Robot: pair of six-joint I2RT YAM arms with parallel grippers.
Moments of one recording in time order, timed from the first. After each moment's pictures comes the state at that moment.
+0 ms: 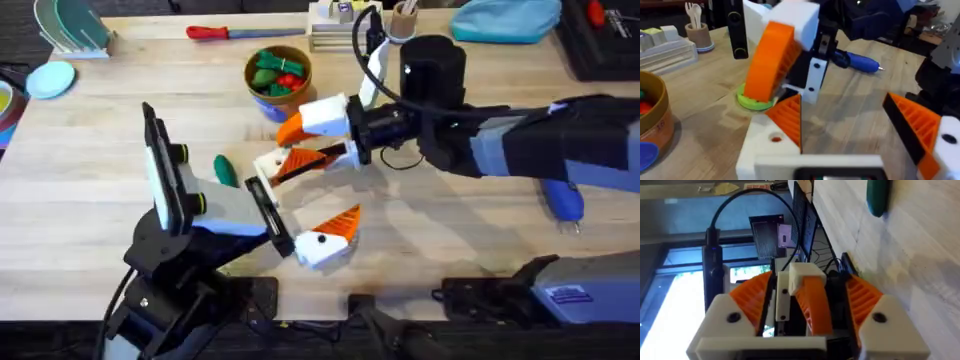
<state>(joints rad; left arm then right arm) -0.48 0.01 0.01 -0.06 0.59 -0.14 0.58 1.61 0.71 0.54 -1.13 1.20</state>
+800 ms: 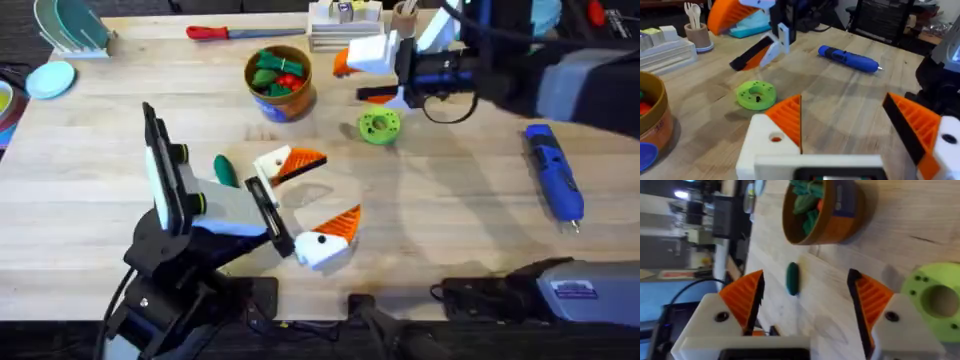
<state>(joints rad) -0.48 0.01 0.01 -0.06 0.59 -0.13 0.30 1.54 0.92 -0.02 -0.78 0.69</state>
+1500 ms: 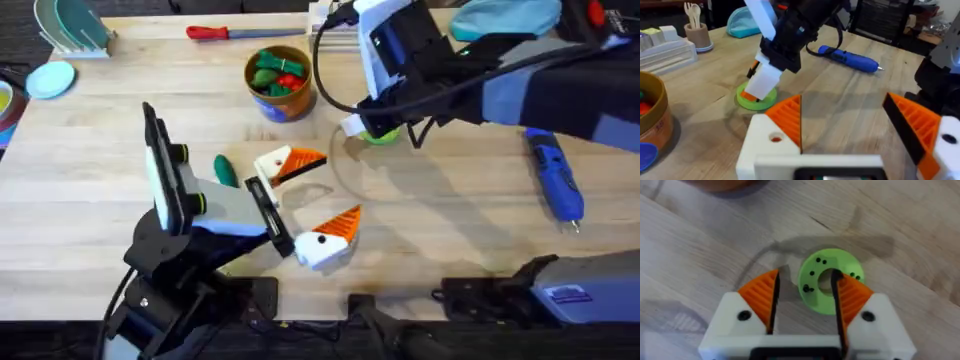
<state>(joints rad) -0.48 0.01 0.01 -0.06 0.59 -0.13 0.59 1.62 1.05 -0.47 0.08 0.05</state>
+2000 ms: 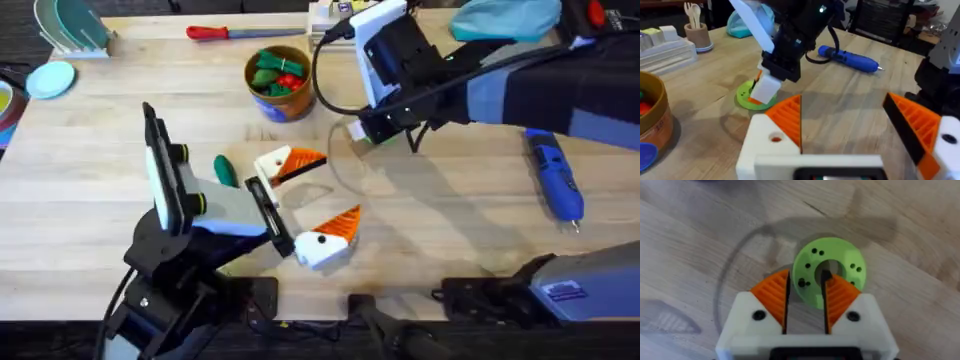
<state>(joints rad) -0.48 0.01 0.01 -0.06 0.59 -0.13 0.59 1.67 1.05 -0.50 0.11 0.07</state>
